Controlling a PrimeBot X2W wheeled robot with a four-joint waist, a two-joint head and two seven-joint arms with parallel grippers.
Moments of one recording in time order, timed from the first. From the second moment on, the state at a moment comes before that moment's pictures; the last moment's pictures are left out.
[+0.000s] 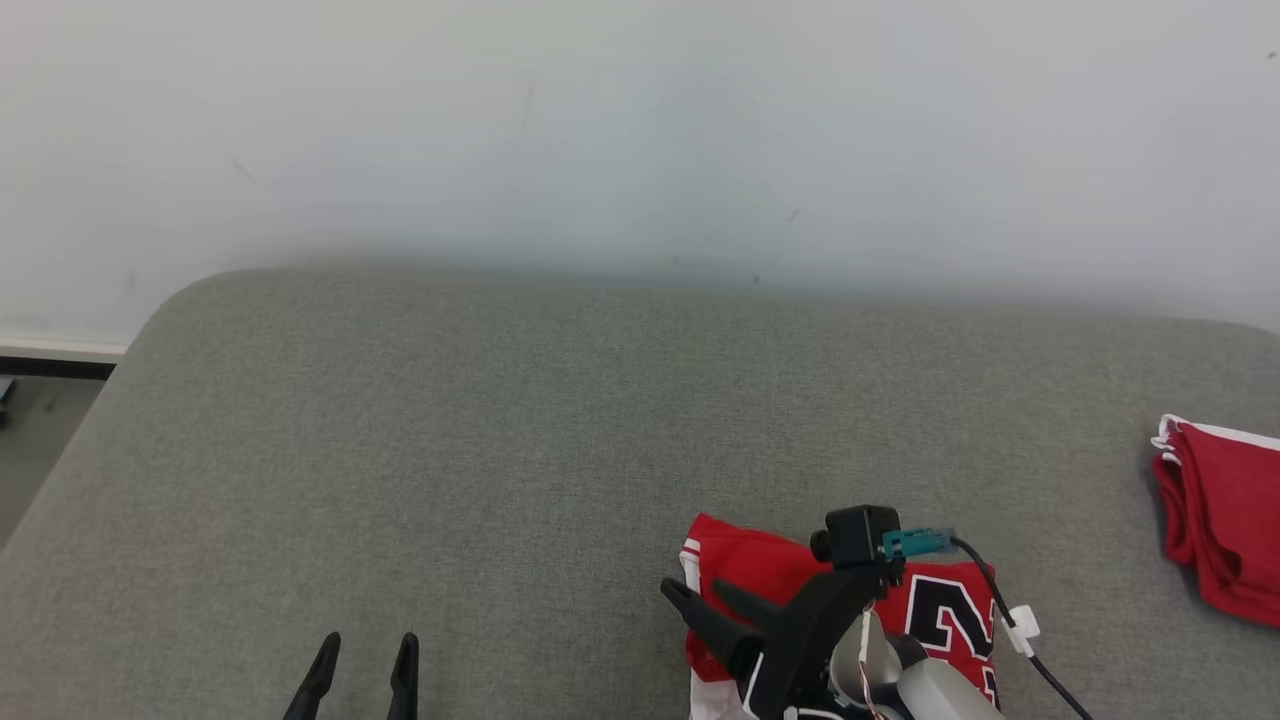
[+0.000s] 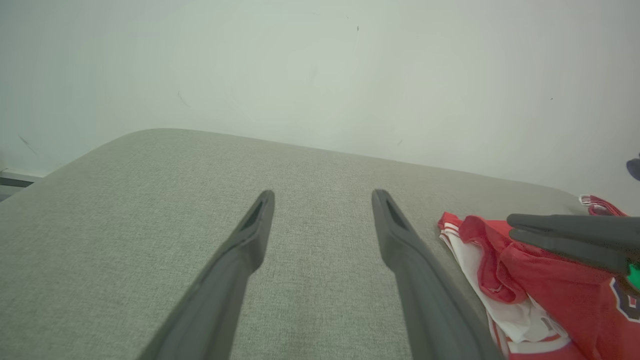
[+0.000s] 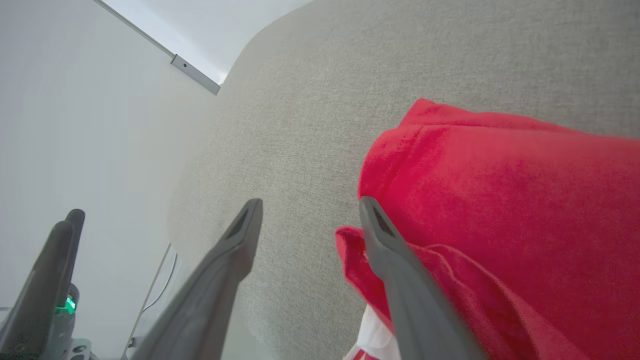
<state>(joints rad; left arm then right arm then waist) 0.12 0.16 -0.14 0.10 -0.35 -0.13 -0.26 -0.31 -0.05 0.42 0.46 0.80 0.13 0.37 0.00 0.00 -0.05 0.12</state>
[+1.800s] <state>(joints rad) 0.20 0.10 -0.01 0.21 -0.28 -0.13 -0.26 0.14 -0.05 -0.13 0.16 0.09 0.13 -0.10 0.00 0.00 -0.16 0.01</state>
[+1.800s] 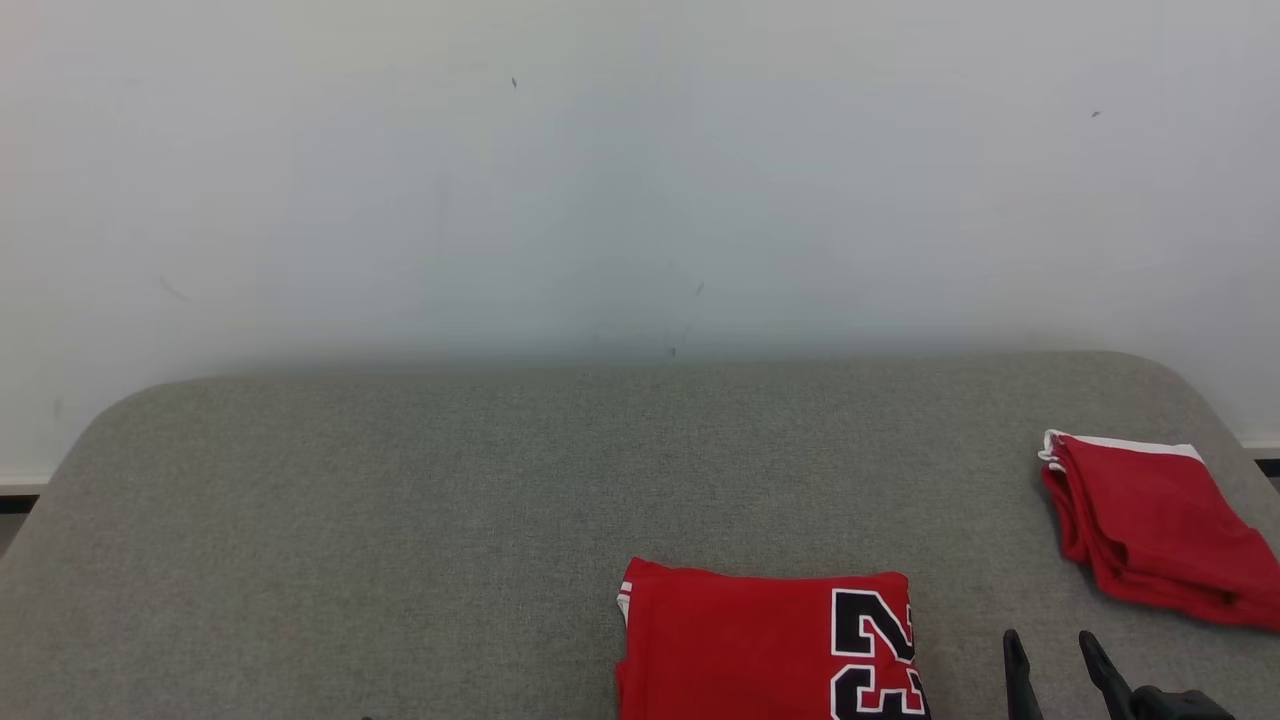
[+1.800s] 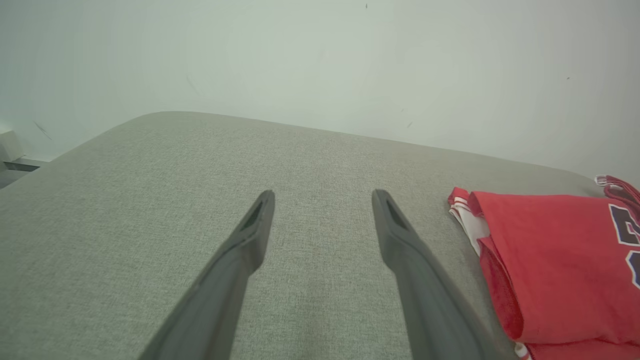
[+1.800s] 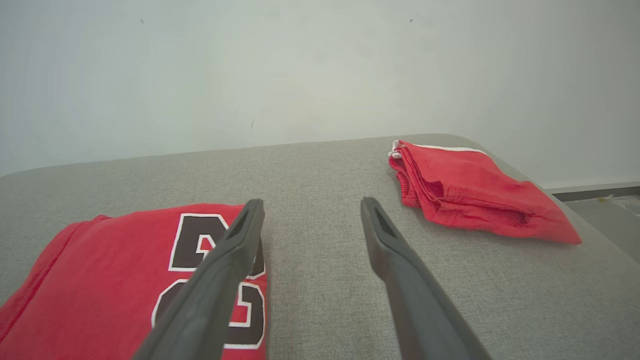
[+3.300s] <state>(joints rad) 0.16 0.13 -0.07 0.19 -0.28 -0.13 -0.26 -0.03 -0.05 -0.15 0.28 -0.01 0.13 0.48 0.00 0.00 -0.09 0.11</state>
